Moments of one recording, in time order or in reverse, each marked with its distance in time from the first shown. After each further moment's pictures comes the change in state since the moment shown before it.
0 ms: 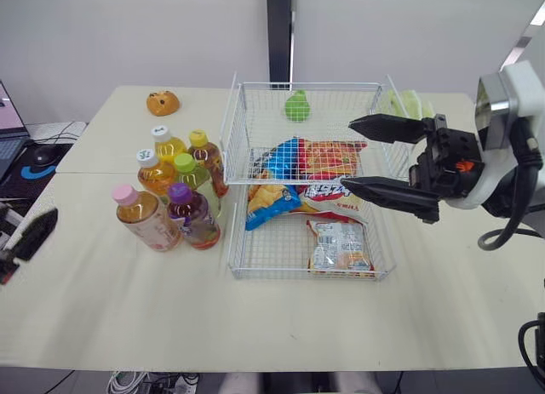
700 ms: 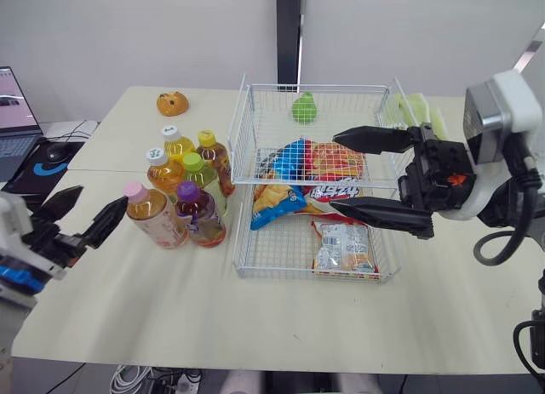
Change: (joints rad) left arm -0.273 -0.017 -0.286 -0.078 0.100 0.004 0.147; right arm -0.006 0.012 0.004 -0.095 0.063 0.024 -0.032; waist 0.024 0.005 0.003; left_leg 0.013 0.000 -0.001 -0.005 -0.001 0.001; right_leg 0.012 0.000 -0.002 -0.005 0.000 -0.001
